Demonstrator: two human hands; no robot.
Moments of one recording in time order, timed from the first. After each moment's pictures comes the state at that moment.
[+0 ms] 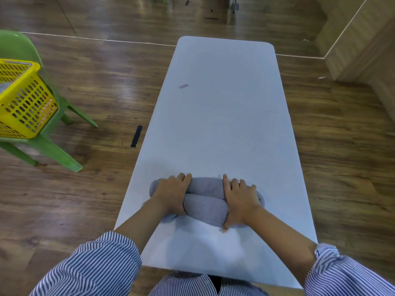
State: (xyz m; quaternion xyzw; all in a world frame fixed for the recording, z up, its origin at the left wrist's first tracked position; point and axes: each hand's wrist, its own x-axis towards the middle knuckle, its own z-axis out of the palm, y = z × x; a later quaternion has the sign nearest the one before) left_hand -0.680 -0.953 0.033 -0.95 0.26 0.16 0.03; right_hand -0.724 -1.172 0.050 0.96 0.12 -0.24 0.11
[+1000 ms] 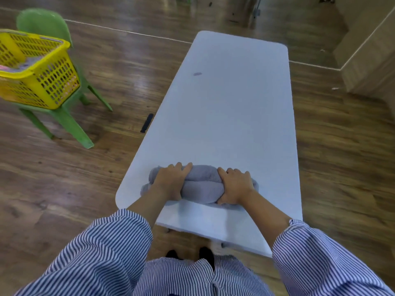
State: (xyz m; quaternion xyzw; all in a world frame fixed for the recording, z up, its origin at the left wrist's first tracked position) left_hand -0.758 -0.953 0.032 -0.97 0.20 0.13 0.06; right_hand -0.760 -1.178 0.047 0.97 0.16 -0.20 0.03
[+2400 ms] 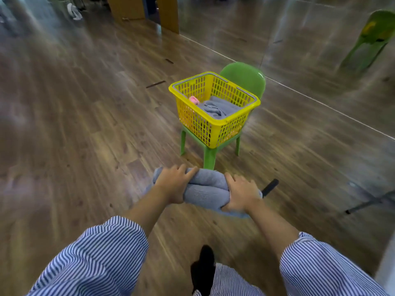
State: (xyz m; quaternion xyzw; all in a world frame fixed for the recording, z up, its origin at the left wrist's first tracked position) left_hand -0.664 -0.309 0.091 -0.99 -0.09 0.11 0.08; right_hand -0.527 -0.500 0.068 0.88 0.46 -0.11 0.01
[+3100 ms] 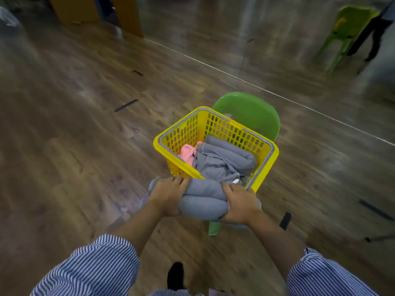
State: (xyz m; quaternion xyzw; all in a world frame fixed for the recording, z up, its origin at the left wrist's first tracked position) left_hand -0.378 0.026 0.063 -1.00 0.01 0.06 0.04; right_hand -0.275 -0.199 0.061 0.91 0.39 -0.12 0.01
